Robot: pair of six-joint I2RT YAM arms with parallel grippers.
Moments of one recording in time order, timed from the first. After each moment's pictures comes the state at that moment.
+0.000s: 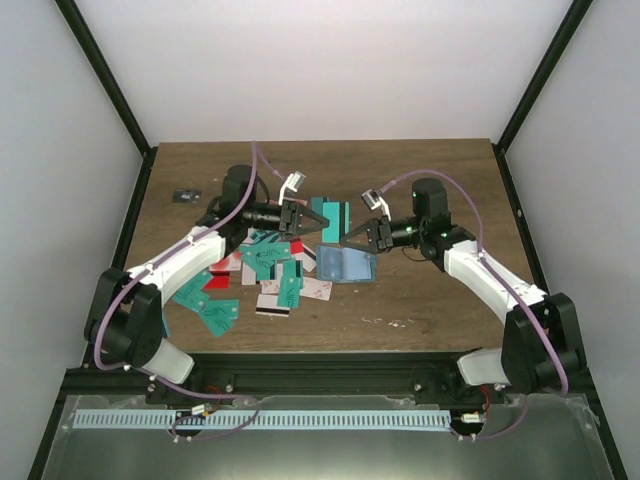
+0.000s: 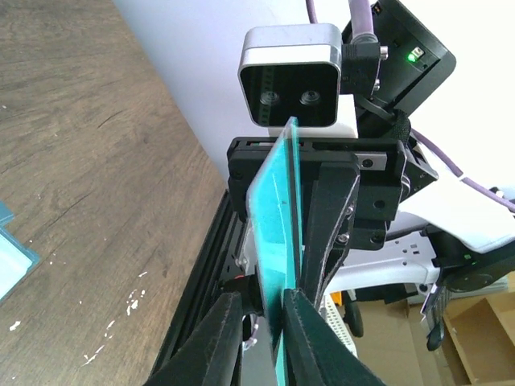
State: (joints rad) left arm -0.44 1.52 1.05 0.14 1.15 -0.79; right arm 0.34 1.34 0.88 0.00 -1.31 0.68
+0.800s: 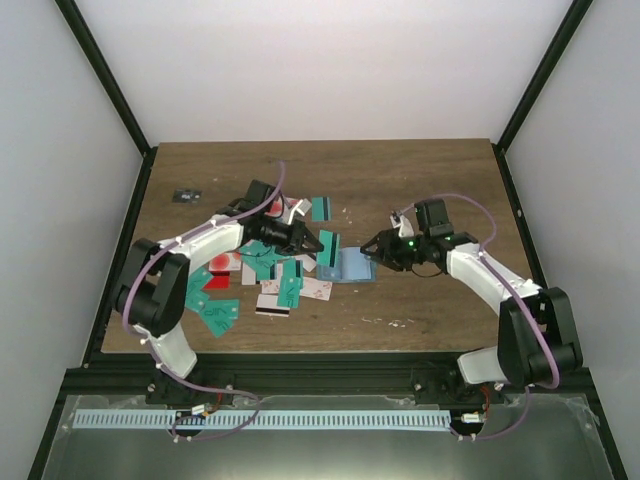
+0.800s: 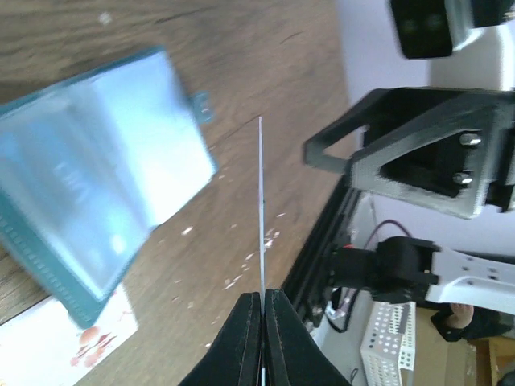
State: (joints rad) left arm -0.44 1.72 1.13 -0.32 0.98 -0.46; right arm 0.26 1.37 0.82 -0.33 -0.76 0.64
